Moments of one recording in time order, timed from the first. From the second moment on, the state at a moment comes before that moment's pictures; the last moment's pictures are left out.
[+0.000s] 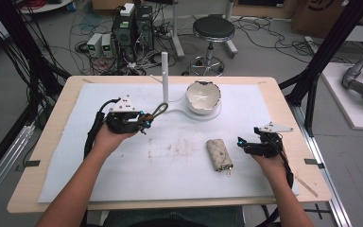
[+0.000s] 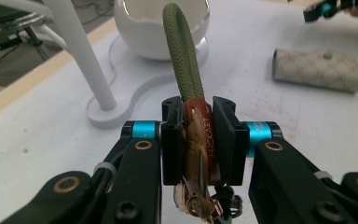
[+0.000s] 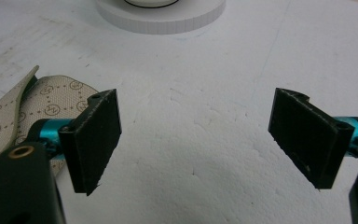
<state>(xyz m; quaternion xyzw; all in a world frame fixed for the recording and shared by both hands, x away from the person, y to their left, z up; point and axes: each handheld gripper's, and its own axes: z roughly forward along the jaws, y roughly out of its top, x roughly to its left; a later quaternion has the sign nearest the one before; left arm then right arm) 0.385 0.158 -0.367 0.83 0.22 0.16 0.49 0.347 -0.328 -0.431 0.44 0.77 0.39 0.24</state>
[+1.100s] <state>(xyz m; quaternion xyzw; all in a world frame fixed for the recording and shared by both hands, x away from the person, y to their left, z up) 0.445 0.154 -0.307 0.81 0.26 0.19 0.49 0.348 -0.329 -0.432 0.44 0.77 0.39 0.24</state>
